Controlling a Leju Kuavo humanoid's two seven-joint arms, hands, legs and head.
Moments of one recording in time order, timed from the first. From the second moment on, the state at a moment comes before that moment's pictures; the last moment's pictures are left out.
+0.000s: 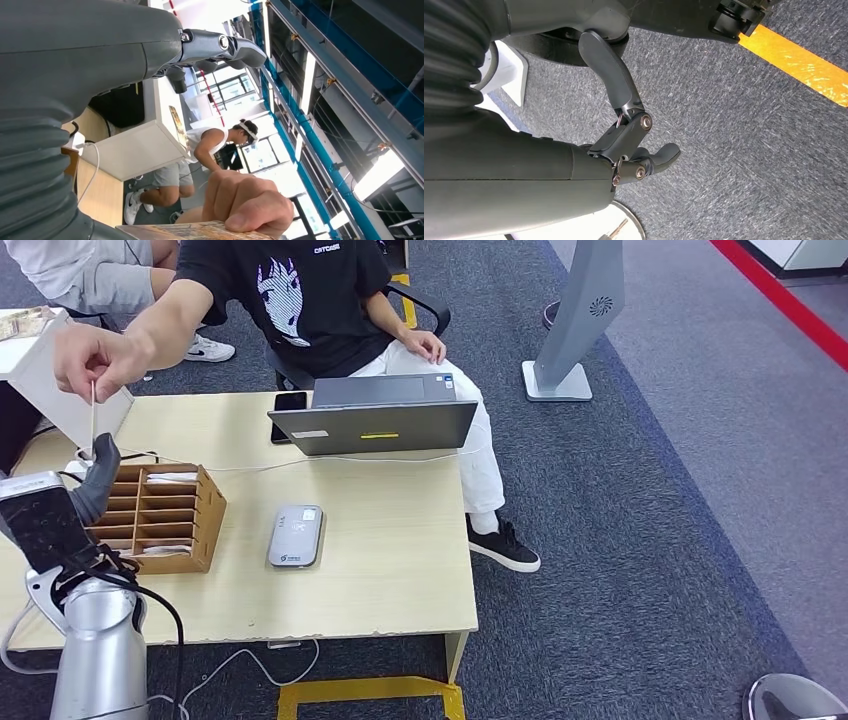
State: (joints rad) left arm -0.40 -0.02 -0.01 -1.43 -0.43 0.57 -0.35; right arm -0.08 0.16 0.25 -0.18 0.60 -0.51 0.27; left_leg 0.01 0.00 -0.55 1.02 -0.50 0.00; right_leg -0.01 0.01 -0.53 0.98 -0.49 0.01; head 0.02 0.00
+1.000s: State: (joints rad) left arm -0.38 -0.02 -0.02 -1.41 -0.35 0.64 -0.37; right arm -0.08 0.16 0.24 -0.18 0.60 -0.52 0.24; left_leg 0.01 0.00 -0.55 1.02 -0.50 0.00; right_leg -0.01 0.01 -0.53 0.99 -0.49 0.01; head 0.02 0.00
